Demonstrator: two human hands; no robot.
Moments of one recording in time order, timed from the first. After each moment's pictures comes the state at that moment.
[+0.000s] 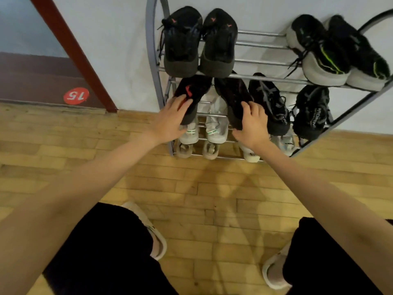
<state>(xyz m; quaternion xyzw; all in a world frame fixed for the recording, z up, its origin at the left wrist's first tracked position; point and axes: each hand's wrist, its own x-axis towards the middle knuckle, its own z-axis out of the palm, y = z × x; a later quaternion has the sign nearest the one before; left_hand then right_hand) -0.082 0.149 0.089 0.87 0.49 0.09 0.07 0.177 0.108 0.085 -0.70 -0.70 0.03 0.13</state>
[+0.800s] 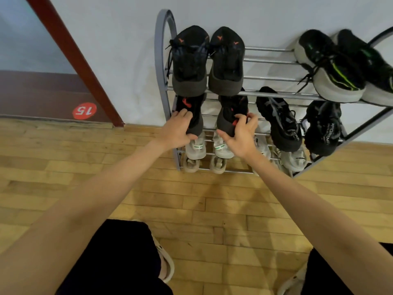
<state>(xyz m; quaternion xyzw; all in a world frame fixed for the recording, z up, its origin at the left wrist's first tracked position) -0.082 0.183 0.096 0.84 0.52 0.11 0.09 0.124 0.143 0.075 -0.70 -0.64 0.13 0.28</state>
